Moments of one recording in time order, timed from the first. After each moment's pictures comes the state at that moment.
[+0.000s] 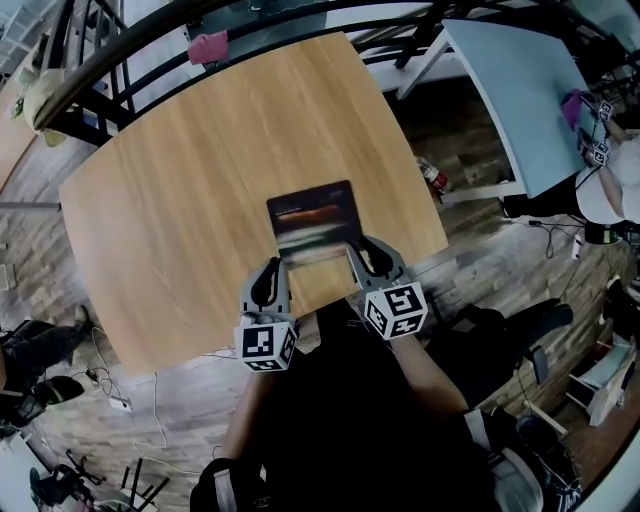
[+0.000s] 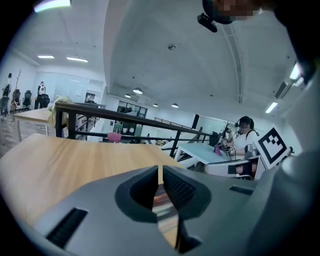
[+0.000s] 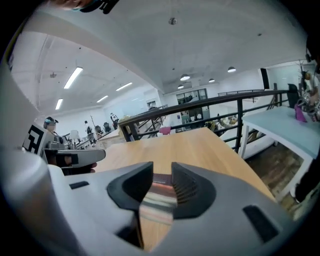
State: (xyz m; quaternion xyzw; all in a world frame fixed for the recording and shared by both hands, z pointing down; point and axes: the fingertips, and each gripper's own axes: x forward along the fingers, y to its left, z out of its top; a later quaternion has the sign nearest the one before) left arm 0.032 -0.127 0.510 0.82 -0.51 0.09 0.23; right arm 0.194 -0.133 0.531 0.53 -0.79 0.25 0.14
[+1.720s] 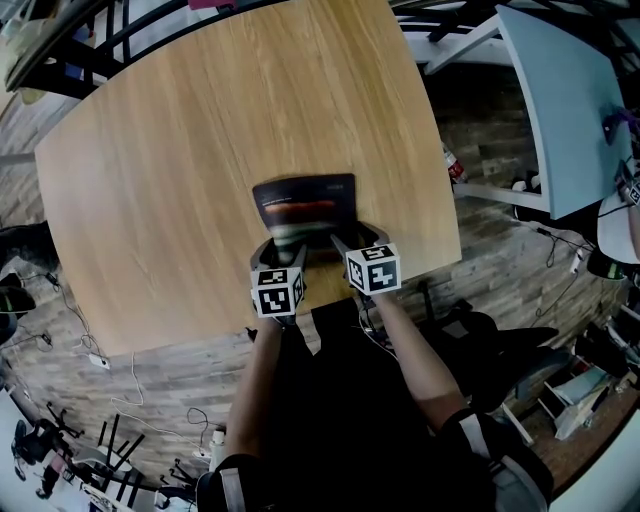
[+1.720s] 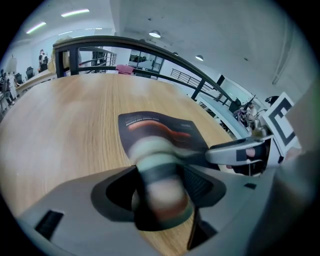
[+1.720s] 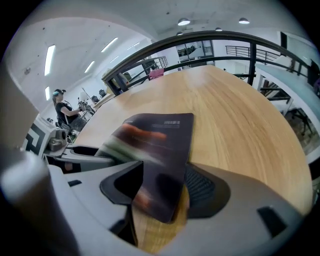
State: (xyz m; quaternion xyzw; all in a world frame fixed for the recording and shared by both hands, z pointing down) left arm 0.060 -0.125 0.747 0.71 -0.47 0.30 0.43; right arm 0.195 -0.143 0.751 0.43 -0.72 0.43 0.33
